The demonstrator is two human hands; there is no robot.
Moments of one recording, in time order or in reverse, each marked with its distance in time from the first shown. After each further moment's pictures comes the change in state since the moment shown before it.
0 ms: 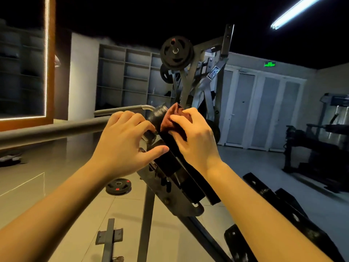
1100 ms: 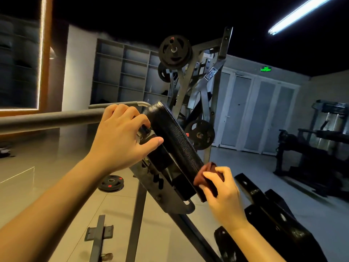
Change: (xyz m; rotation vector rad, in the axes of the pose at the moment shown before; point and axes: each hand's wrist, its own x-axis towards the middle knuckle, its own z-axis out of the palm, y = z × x) left_hand -0.001 0.011 0.007 0.000 0.069 -0.066; right_hand -0.166 0.042 -0.038 -0.059 -0.142 0.321
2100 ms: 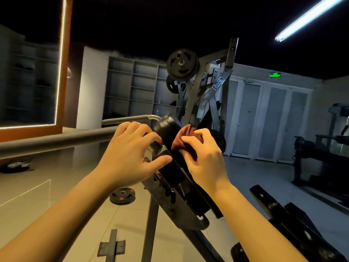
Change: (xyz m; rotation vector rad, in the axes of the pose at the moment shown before) left_hand 0.001 -0.010 -0.012 -0.006 -0.104 0.062; right_hand 0.127 -0.083 0.015 0.123 0.142 -0.245
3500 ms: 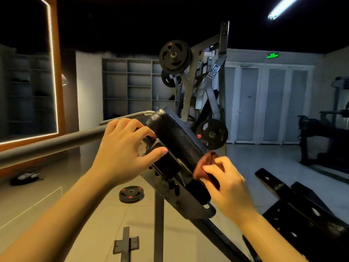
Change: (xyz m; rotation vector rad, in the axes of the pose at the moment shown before) left_hand 0.001 0.004 0.001 0.046 0.005 -0.032; right_hand -0.110 0.026 -0.027 -0.070 -0.075 0.160
